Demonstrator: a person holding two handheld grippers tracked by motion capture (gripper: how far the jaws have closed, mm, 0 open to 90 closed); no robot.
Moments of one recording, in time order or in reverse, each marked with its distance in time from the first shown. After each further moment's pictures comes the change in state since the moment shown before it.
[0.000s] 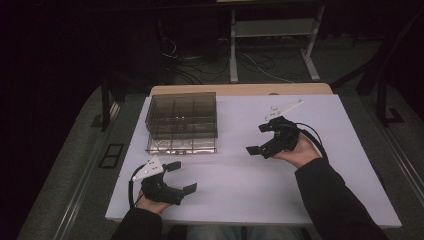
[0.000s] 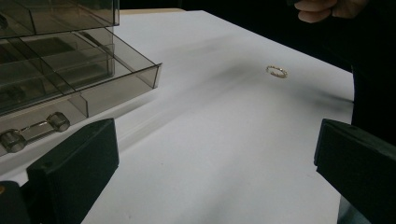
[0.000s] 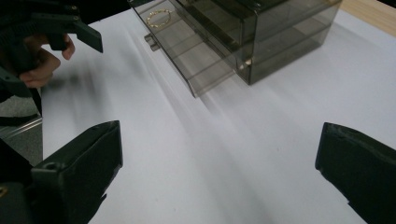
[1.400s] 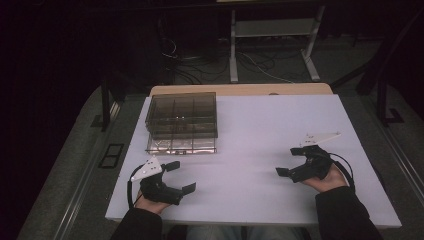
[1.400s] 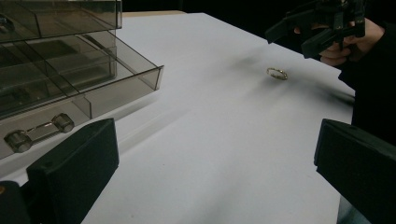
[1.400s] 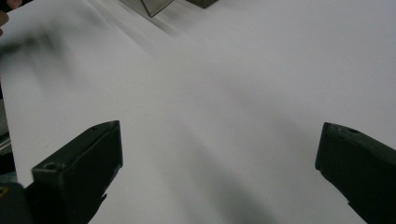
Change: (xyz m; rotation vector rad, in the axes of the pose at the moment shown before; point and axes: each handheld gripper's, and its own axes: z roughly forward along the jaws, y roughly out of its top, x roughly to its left) left arm 0.001 0.001 -0.003 -0.004 0.000 0.008; right arm -0.005 -0.103 -0.035 -0.022 -0.122 0.155
